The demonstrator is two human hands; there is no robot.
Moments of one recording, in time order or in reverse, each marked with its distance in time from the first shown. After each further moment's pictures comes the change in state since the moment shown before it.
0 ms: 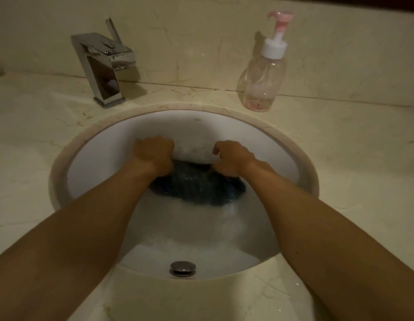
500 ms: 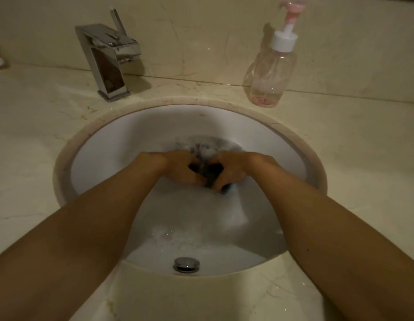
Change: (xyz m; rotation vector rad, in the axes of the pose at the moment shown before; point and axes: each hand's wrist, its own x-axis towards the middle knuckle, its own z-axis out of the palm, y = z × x) left_hand -0.001 0.023 0.004 -0.270 -0.482 0.264; right_hand 0.001 -0.013 0.003 -0.174 -0.416 -0.063
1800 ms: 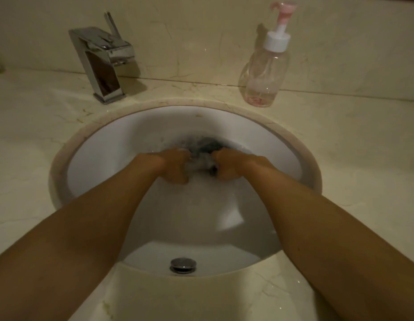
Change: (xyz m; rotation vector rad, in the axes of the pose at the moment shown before) left_hand -0.002 0.006 -0.004 0.085 0.095 -0.061; right_hand 0.005 0.006 0.007 -0.101 0.211 0.038
